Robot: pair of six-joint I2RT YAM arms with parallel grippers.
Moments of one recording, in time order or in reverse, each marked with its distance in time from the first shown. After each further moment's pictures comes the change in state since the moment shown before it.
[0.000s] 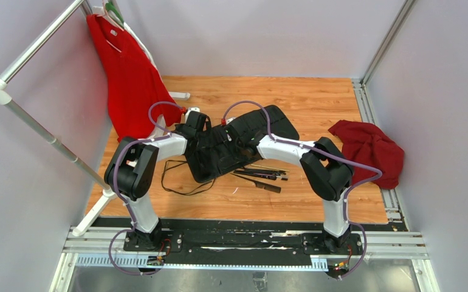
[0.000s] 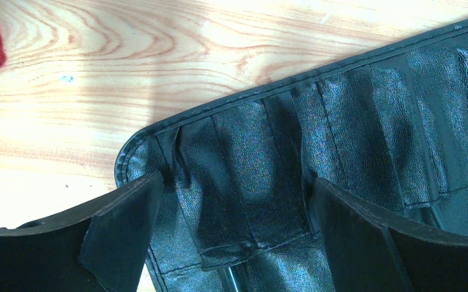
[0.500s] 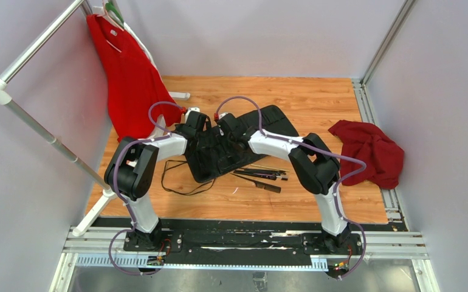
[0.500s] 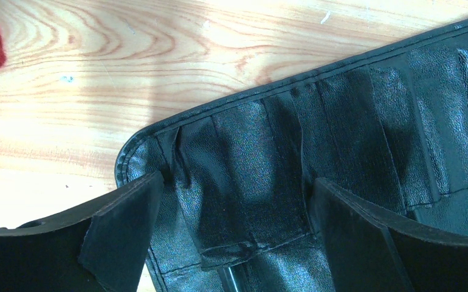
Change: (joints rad) left arm 0.000 0.000 0.000 0.000 0.000 0.000; right arm 0.000 0.119 0.142 0.017 -0.037 0.012
